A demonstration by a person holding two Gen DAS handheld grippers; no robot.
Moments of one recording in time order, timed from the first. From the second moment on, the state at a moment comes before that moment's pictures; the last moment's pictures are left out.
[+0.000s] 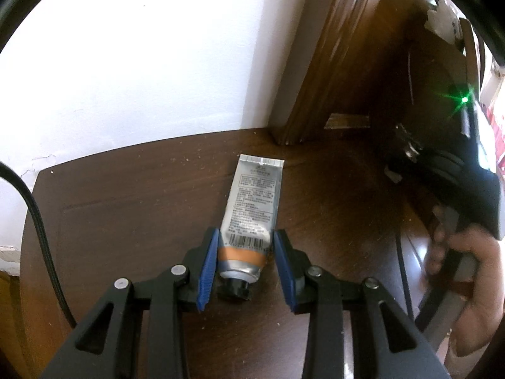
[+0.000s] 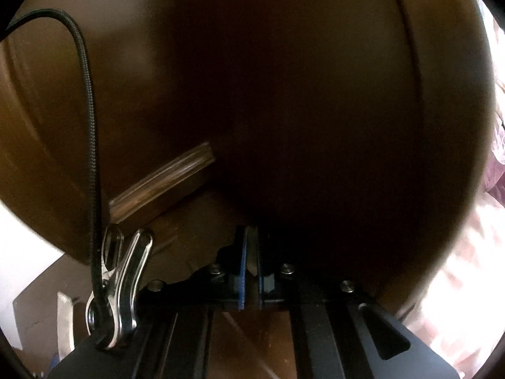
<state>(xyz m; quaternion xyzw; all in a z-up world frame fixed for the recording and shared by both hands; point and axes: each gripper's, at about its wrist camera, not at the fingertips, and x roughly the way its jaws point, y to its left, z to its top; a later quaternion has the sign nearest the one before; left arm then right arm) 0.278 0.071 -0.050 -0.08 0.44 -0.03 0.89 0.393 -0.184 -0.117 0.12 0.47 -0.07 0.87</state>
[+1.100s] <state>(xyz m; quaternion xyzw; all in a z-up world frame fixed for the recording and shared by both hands) 0.228 0.088 -0.012 -0.10 0.41 -0.04 0.91 0.245 -0.162 -0.066 0.16 0.41 0.13 0.89</state>
